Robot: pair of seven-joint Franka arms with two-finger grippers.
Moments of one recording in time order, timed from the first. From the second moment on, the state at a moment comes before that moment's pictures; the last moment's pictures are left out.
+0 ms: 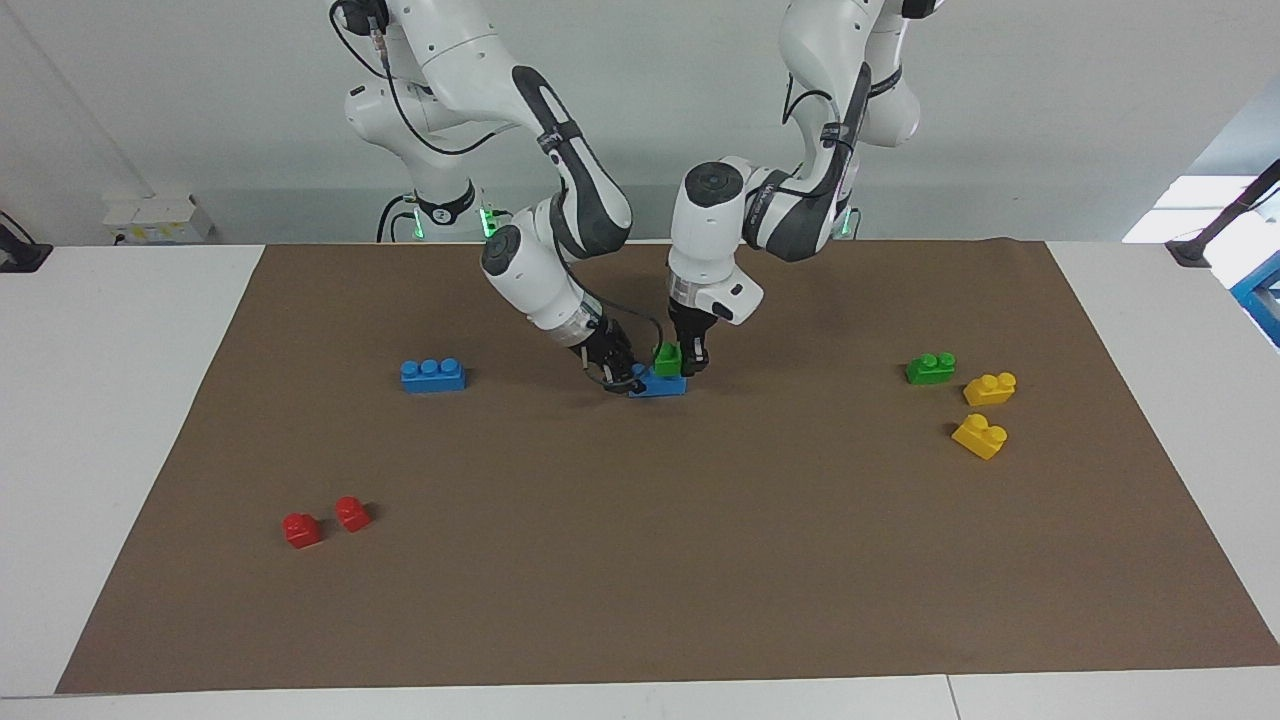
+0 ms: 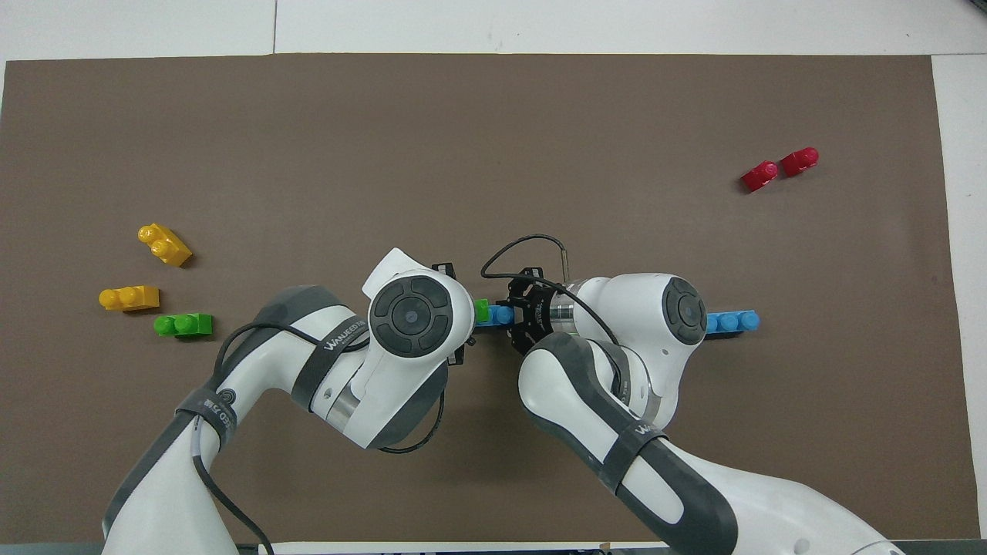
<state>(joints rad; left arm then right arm) -0.65 0.18 -0.06 -2.05 0.04 2.31 -2.32 0.43 0.27 0.16 -2.18 0.88 2.64 1.34</state>
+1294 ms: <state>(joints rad) -0.66 0.22 -0.04 -2.07 0.12 2.36 -2.30 0.44 0.29 0.16 -2.19 0.88 2.65 1.33</state>
